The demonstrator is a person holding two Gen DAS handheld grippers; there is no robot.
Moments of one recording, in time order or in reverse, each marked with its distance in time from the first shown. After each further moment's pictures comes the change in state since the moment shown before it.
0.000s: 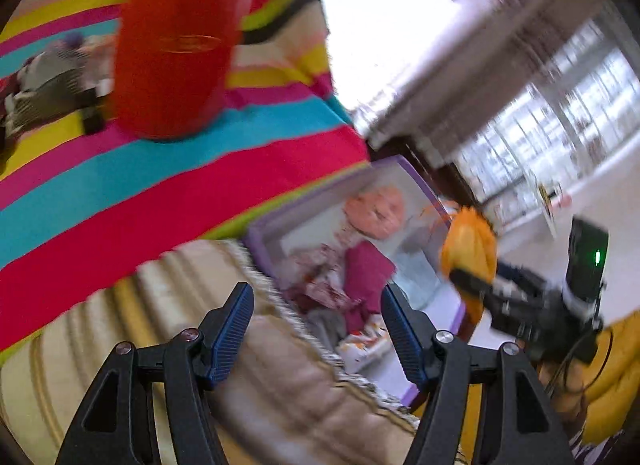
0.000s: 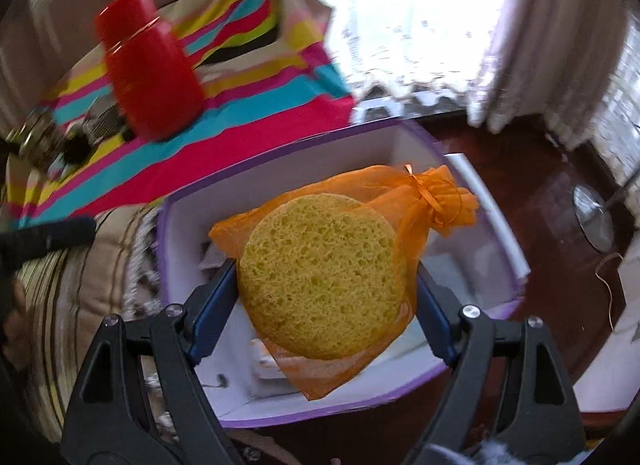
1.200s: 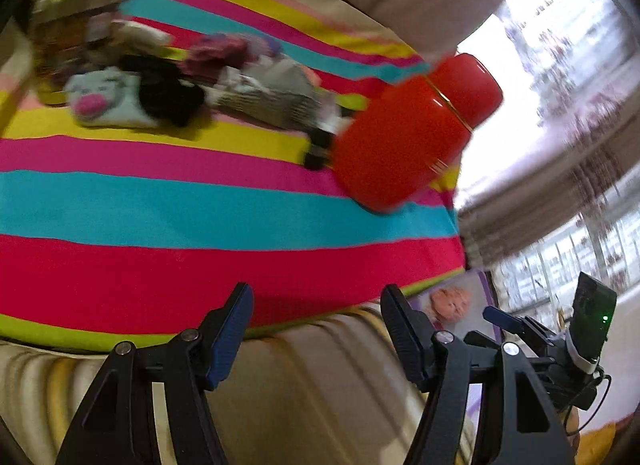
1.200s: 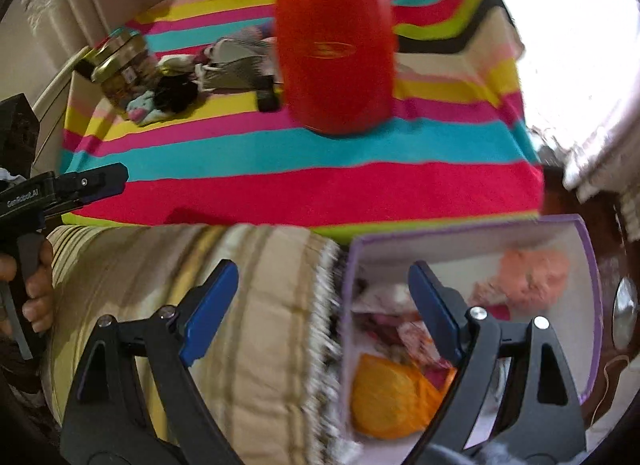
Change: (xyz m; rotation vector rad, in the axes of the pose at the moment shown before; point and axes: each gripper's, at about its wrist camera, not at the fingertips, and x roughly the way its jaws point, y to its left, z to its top) left arm -0.101 0.166 -0.021 -0.351 -0.231 0.114; right arm 0.029 0.172 0.052 -0.309 0.082 0.204
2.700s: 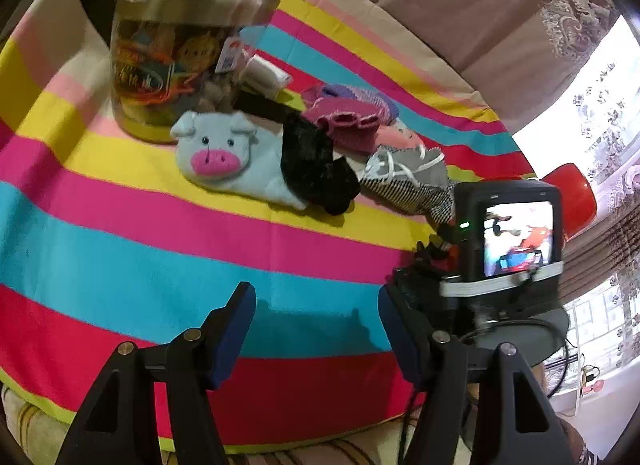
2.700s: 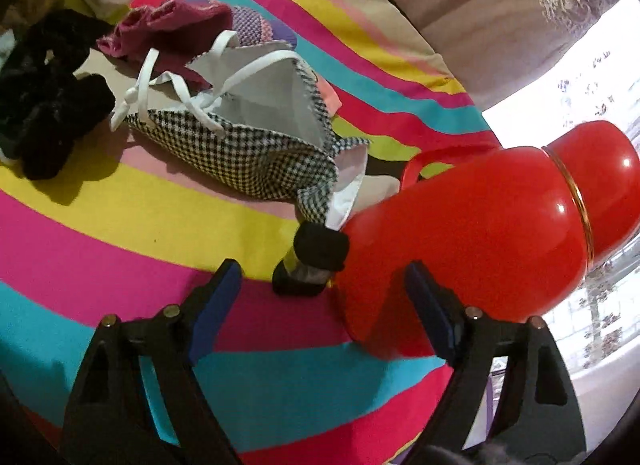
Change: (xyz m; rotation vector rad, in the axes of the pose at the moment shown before) left arm -0.005 0.103 0.060 -0.112 -0.114 0.139; right arm 0.201 0.172 0.149 -0.328 -0.052 -0.773
